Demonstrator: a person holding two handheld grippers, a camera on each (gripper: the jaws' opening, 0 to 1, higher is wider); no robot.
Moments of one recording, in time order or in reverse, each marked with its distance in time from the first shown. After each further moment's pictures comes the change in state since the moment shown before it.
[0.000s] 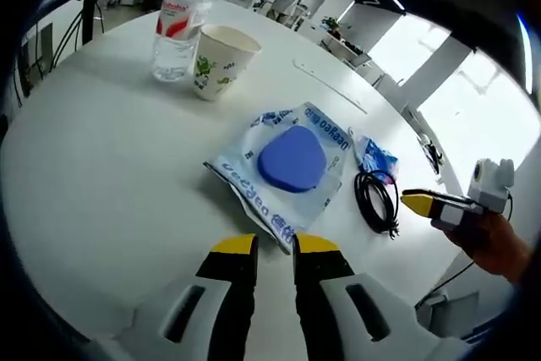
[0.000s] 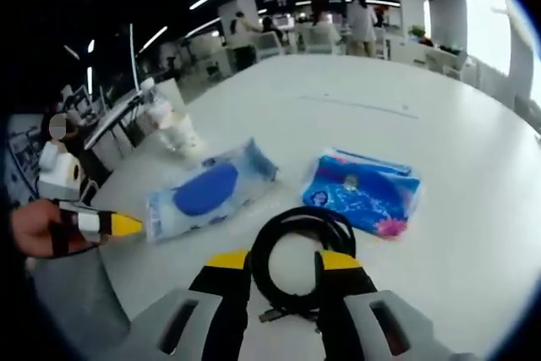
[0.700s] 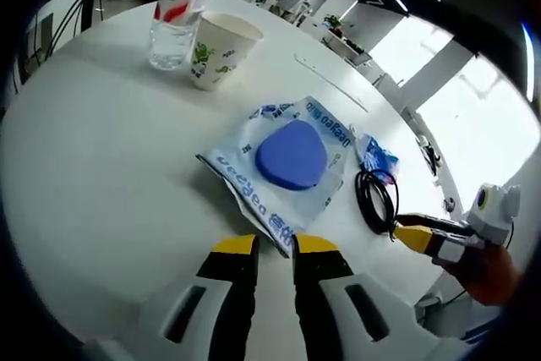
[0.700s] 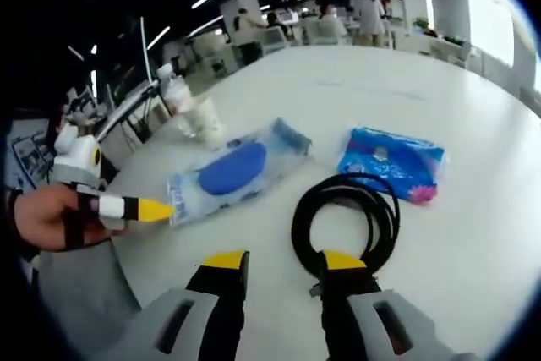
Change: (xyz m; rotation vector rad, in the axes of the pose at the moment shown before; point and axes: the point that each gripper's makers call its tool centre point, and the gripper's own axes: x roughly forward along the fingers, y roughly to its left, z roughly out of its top) left arm 0.011 -0.001 -0.004 -0.027 0.025 -0.018; right arm 0.003 0.039 -0.030 0.024 0.024 0.048
